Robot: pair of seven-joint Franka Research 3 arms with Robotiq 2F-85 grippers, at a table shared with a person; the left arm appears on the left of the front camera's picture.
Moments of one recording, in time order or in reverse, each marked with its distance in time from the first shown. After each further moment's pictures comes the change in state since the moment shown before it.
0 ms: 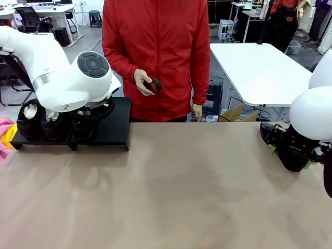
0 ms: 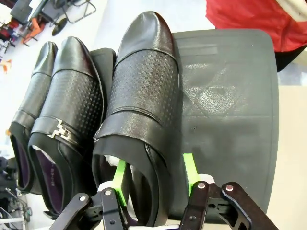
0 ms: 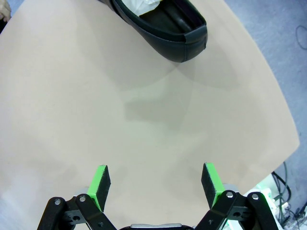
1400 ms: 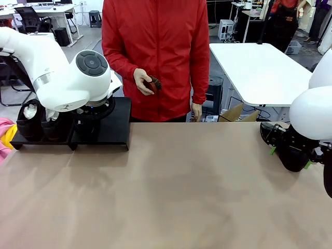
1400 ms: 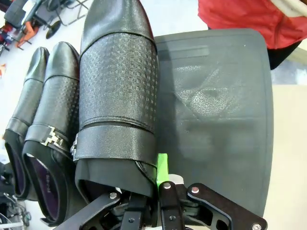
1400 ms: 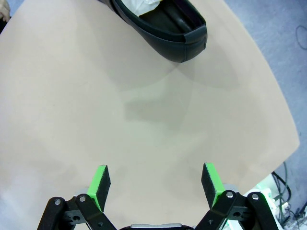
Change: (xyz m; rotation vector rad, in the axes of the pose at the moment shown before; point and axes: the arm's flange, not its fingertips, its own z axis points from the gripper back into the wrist) left arm 0.004 -0.001 -0.005 -0.030 0.001 -0.016; right arm 0.000 0.000 0.000 0.000 0.000 0.000
